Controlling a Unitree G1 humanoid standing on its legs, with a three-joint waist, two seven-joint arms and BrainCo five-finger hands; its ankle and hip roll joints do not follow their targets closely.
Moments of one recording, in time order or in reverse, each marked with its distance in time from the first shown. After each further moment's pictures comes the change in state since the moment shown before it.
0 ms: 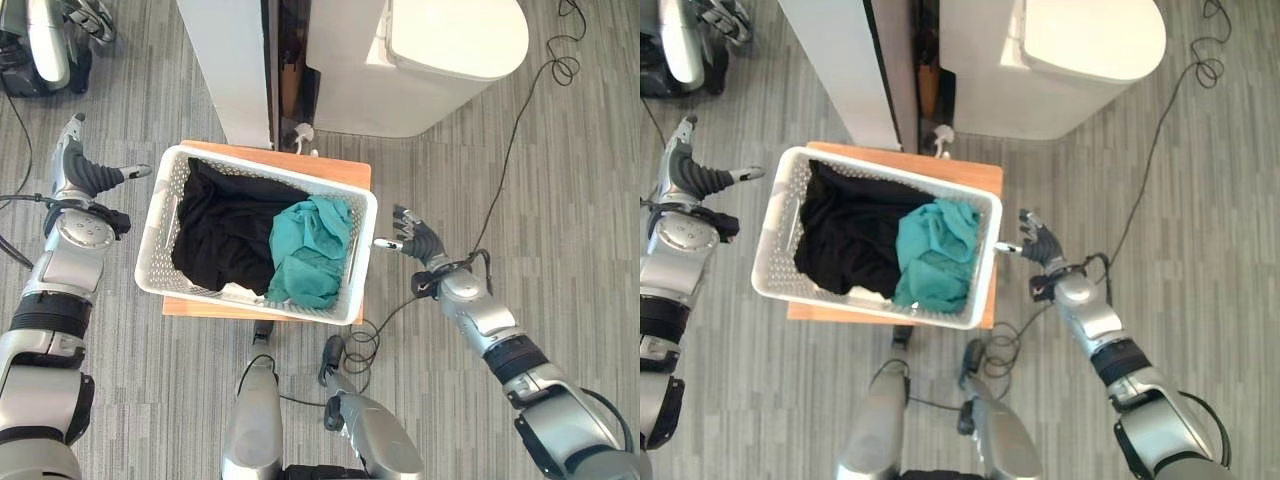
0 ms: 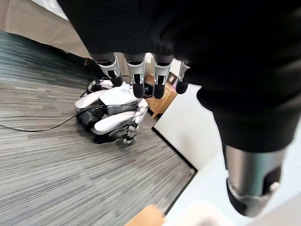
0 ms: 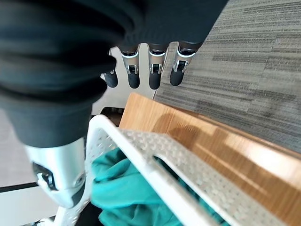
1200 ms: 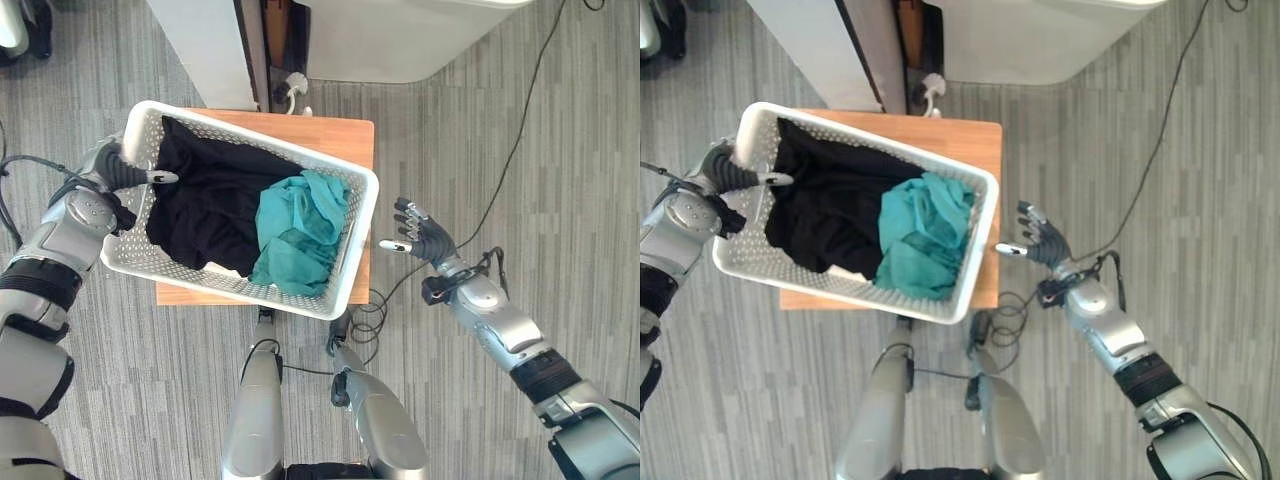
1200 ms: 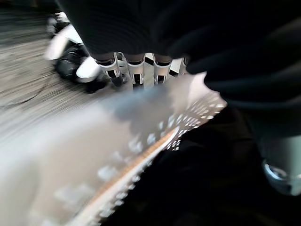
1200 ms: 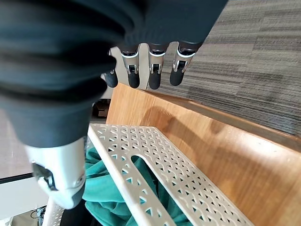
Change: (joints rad) left arm -0.128 0.238 -0.425 -0.119 -0.123 -0.028 -0.263; right arm 0.119 -0.148 0.033 -0.211 0.050 -0.046 -0.009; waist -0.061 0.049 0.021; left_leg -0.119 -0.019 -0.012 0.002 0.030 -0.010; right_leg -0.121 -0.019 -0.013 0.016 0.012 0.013
